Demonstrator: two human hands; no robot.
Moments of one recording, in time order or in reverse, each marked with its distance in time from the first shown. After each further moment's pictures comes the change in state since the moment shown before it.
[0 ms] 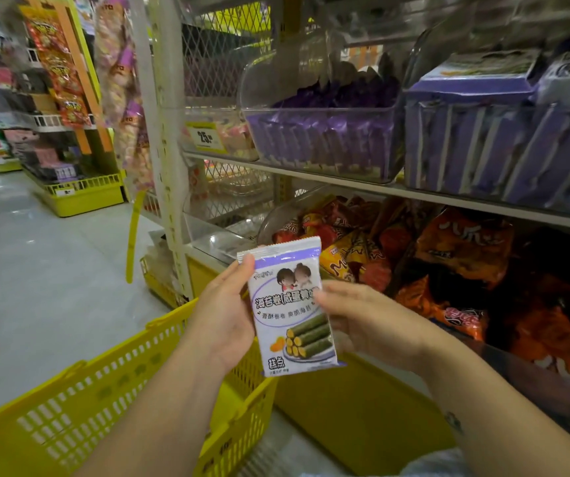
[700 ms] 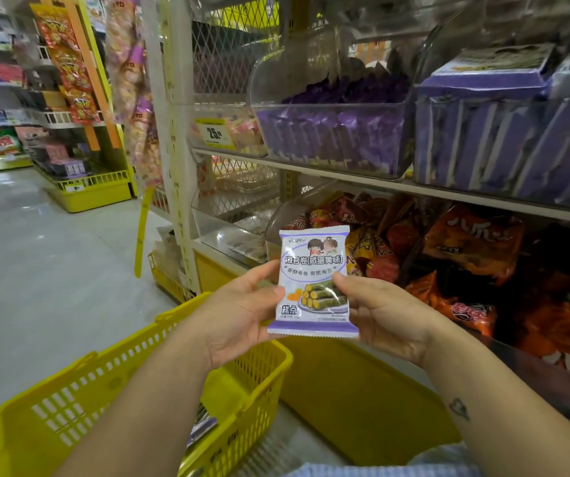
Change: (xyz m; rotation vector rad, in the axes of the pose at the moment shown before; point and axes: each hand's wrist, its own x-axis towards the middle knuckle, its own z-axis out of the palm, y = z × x) left_hand -0.004 0.006 -0.019 0.267 -0.240 -0.196; right_hand 0.001 -0.001 -0.001 0.322 0.084 0.044
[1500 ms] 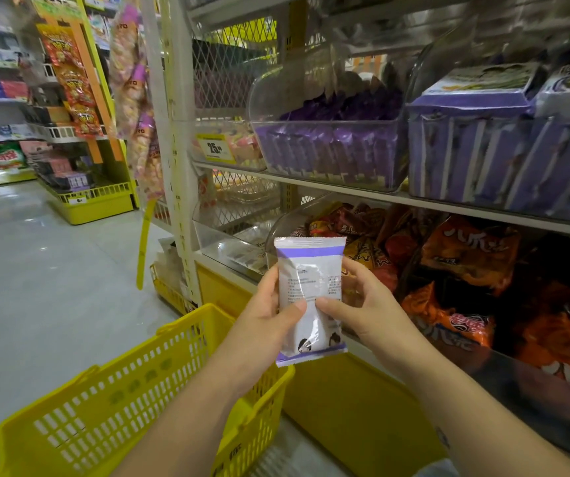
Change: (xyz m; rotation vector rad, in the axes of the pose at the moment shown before) left_hand 0.002 -0.020 0.022 0.261 -0.045 0.361; right_hand 0.009 0.009 0.006 -0.452 0.265 -0.423
